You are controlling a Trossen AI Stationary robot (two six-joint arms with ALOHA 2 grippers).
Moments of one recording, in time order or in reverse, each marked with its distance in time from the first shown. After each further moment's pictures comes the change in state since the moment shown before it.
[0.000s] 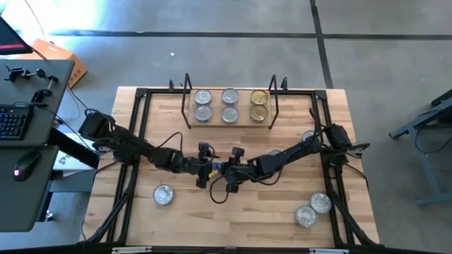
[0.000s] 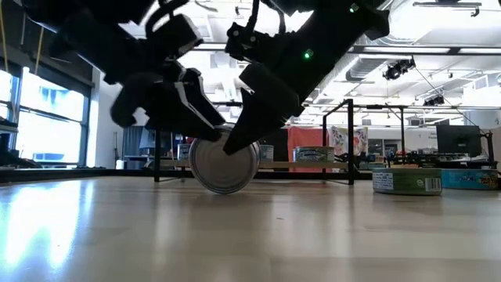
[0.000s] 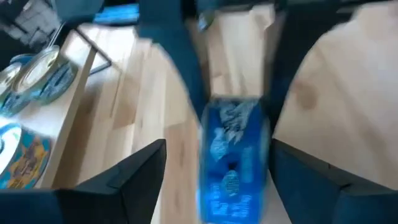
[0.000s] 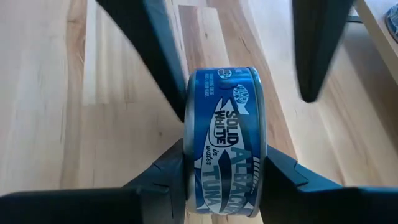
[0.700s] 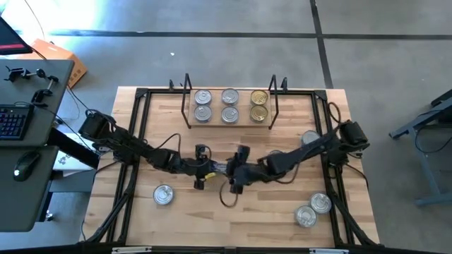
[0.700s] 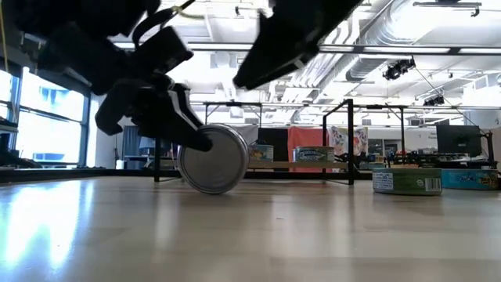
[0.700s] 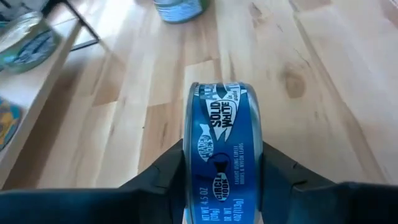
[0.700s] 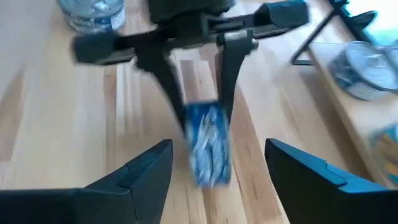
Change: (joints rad) left arm -0.002 0.009 -0.073 0.061 0.024 -0.133; right arm 0.059 -0.164 0.002 -0.071 0.065 0.012
